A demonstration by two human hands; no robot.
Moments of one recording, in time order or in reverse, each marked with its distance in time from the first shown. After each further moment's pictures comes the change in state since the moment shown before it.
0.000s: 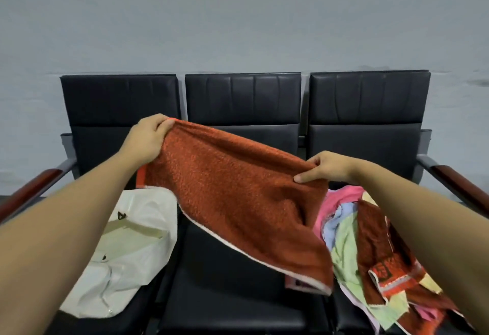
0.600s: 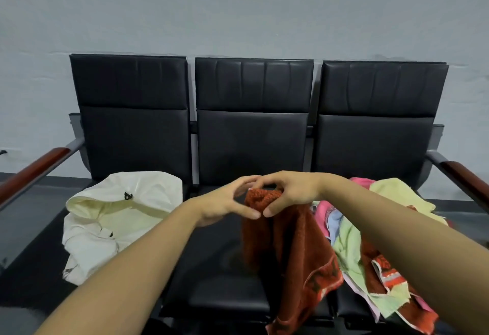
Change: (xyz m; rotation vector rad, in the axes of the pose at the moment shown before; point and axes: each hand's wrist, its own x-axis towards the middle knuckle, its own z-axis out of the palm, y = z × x) left_hand -0.126 0.033 0.127 -0.733 -0.951 -0.228; right_hand -0.008 -0.044 0.101 -0.116 -0.392 -0.253
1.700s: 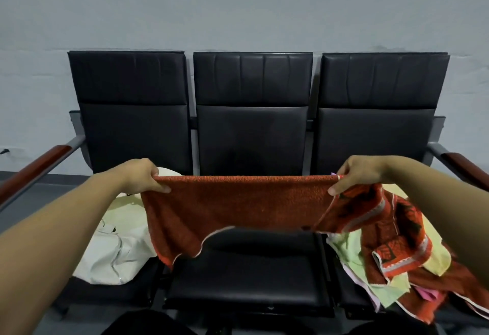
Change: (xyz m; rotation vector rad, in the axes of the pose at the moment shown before) left_hand -0.081 -0.009 -0.147 0.989 0.464 -0.442; right_hand -0.085 0.069 -0.068 -0.056 0.103 0.567
